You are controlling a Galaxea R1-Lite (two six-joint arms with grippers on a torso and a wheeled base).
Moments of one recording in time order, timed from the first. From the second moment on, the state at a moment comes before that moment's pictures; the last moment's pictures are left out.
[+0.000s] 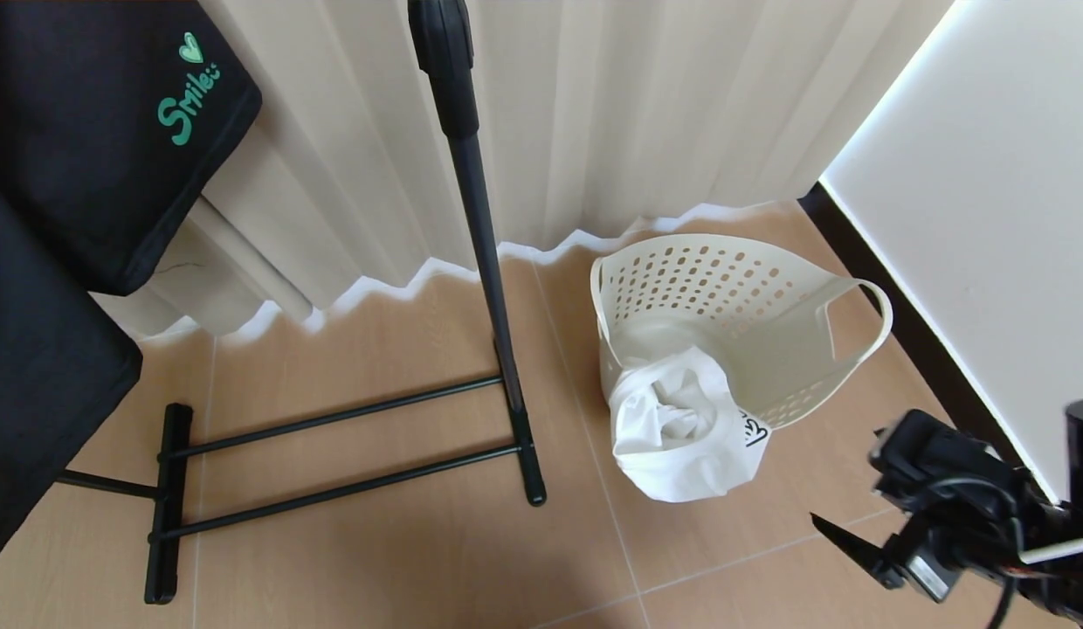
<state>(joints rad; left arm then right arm) 0.00 0.01 0.00 0.00 -0.13 0.04 0.40 1.36 -0.38 -0.43 -0.17 -0.56</state>
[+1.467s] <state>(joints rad) 0.00 0.01 0.00 0.00 -0.13 0.03 0.41 2.31 -1.21 -0.82 -0.57 -0.83</state>
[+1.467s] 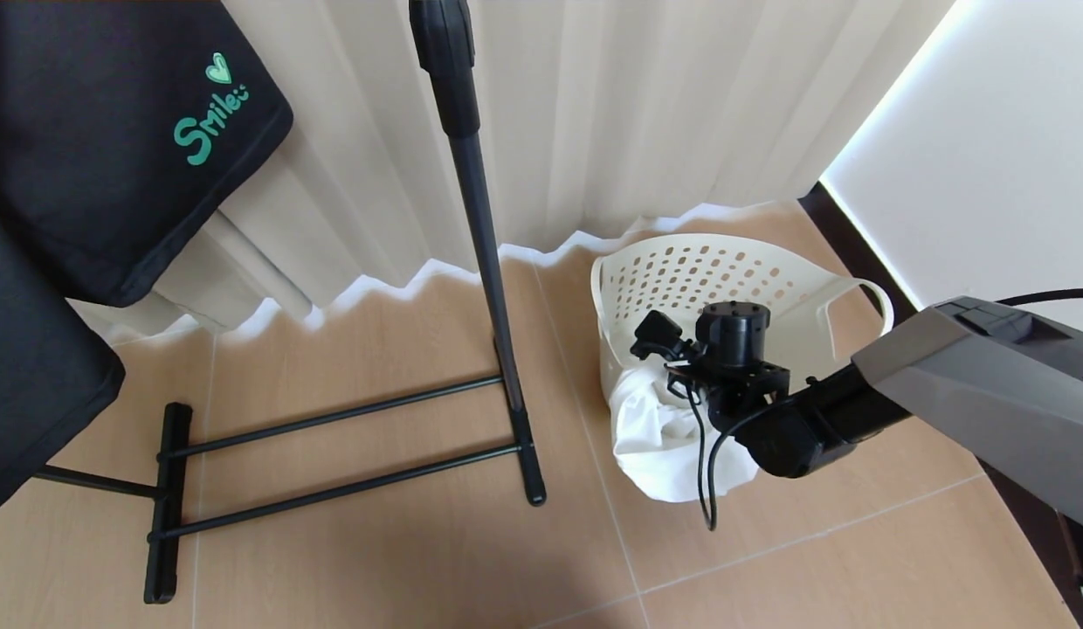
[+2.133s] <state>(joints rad) 0.00 0.01 0.00 0.00 -0.13 0.03 0.40 2.37 -1.23 -1.07 -0.58 -0.78</state>
